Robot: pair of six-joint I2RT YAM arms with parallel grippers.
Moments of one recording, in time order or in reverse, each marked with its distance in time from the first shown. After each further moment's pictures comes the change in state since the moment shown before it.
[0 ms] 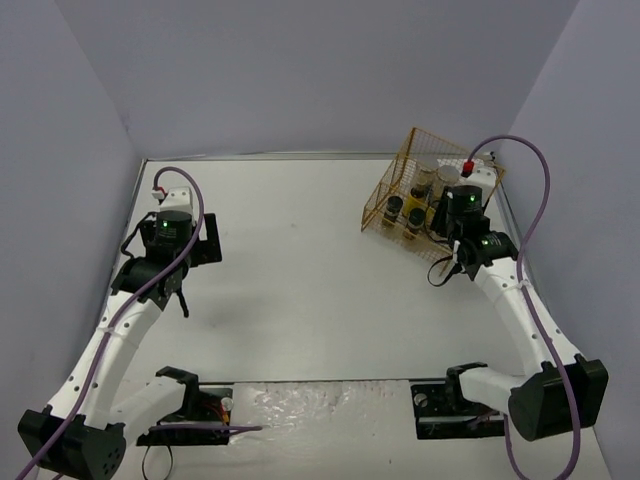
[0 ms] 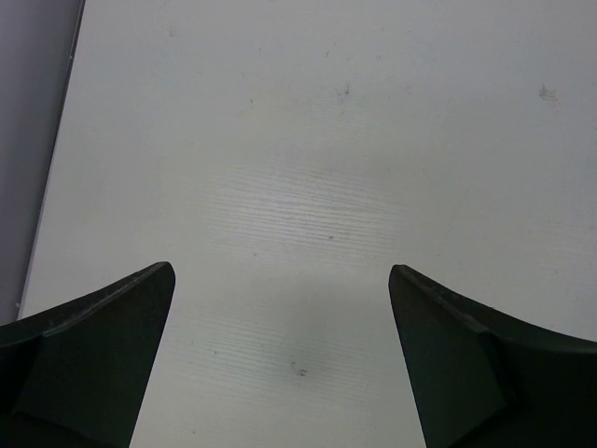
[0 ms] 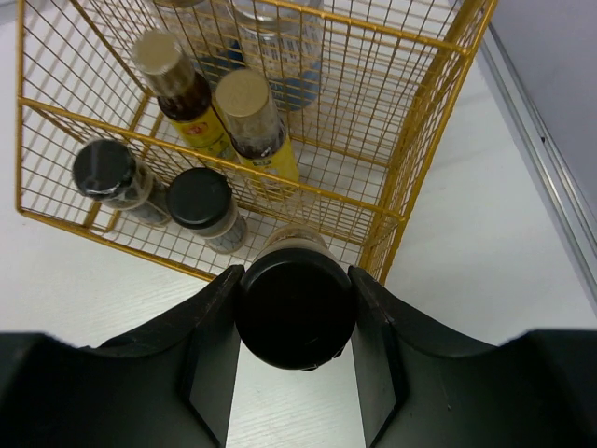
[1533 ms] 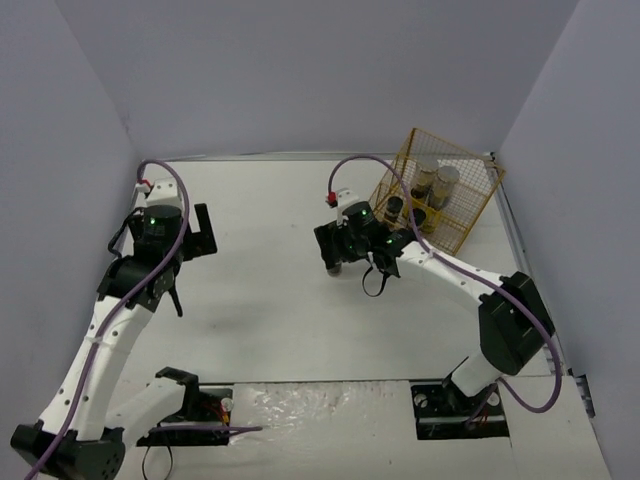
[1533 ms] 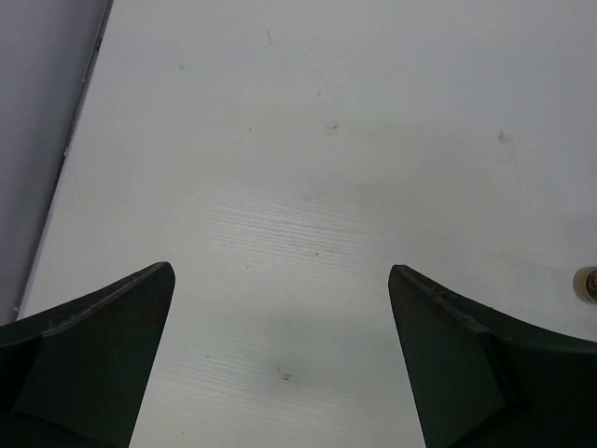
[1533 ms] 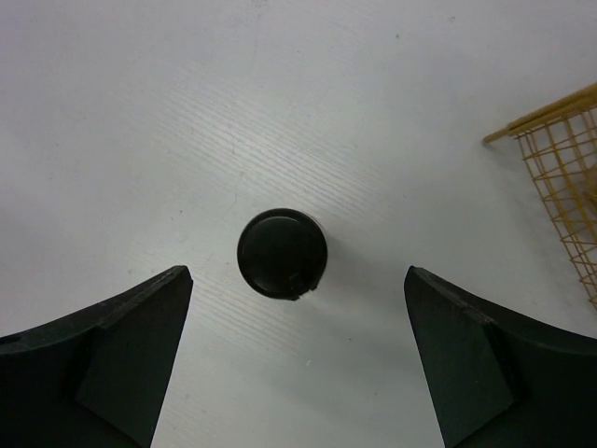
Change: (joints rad) left arm 0.000 -0.006 0.111 -0.057 -0.007 -0.043; right arm 0.468 0.396 0.062 0.184 -0.322 -0.153
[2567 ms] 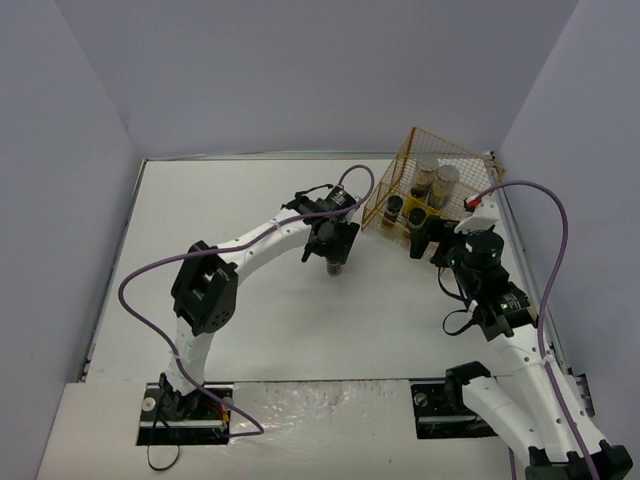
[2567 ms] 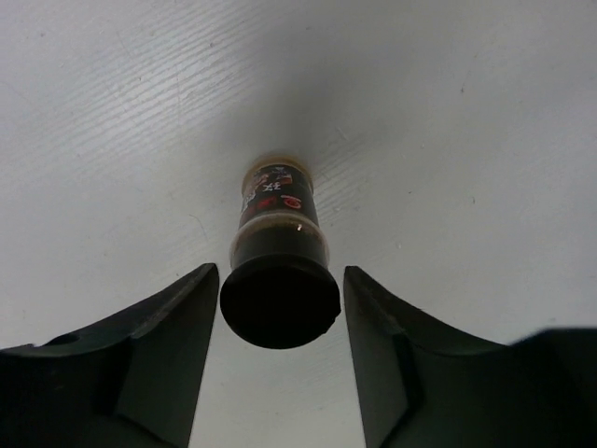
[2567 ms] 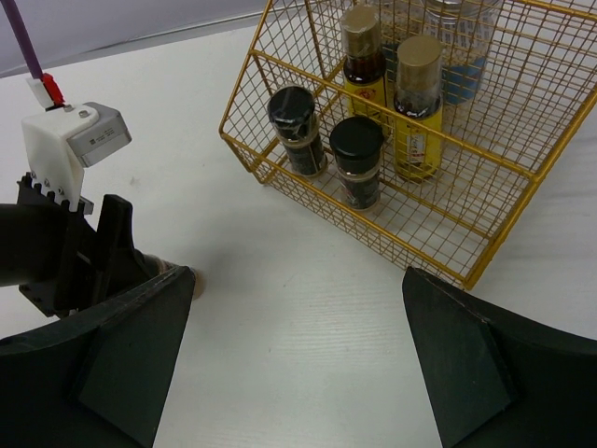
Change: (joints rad) left arm -0.518 1.071 0.666 -0.097 0.347 -0.057; right arm -0.397 -0.800 -0.311 -0.087 0.046 0.164
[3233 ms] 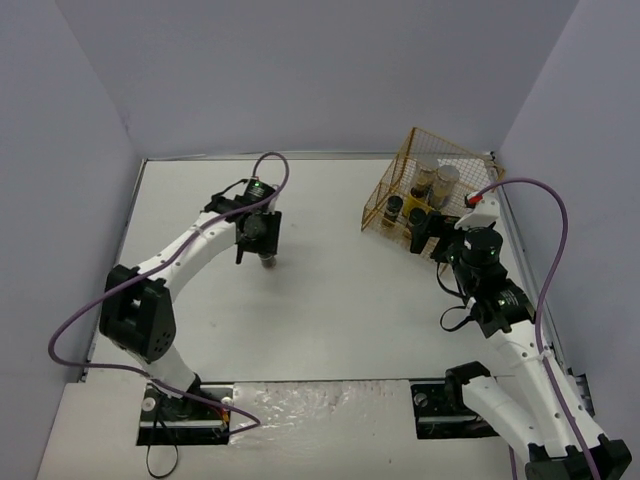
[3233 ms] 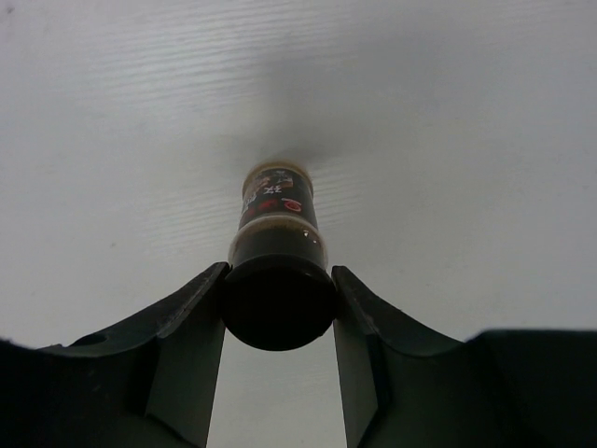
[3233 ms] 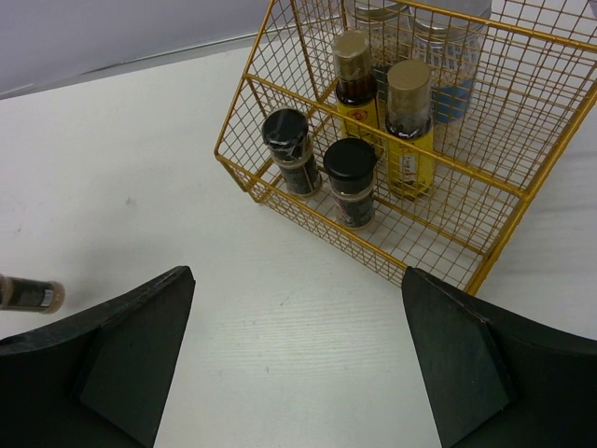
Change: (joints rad) left arm 0.320 -0.404 -0.433 0.035 -0.054 0.010; right arm 0.000 0.027 0.000 0.052 0.030 0.001
